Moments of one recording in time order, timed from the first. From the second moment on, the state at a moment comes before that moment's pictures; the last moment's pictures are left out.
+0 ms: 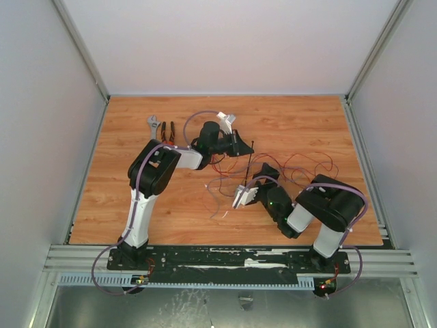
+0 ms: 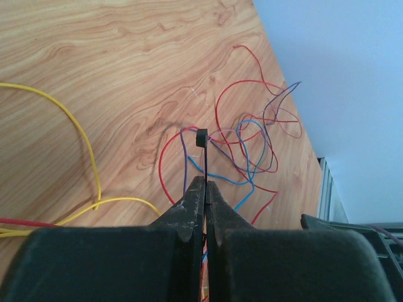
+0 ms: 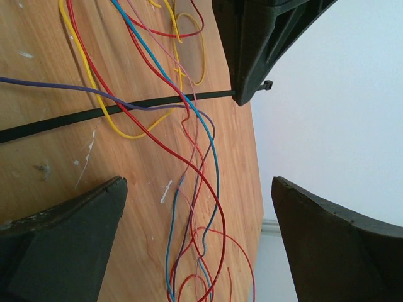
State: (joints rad) left arm -0.57 2.19 1.25 0.67 0.59 -0.73; right arm 0.80 1.75 0.19 1.35 0.33 -1.15
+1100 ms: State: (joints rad) left arm -0.57 2.17 1.25 0.67 0.61 -0.74; right arm 0.82 1.88 0.26 1.48 0.26 -1.25
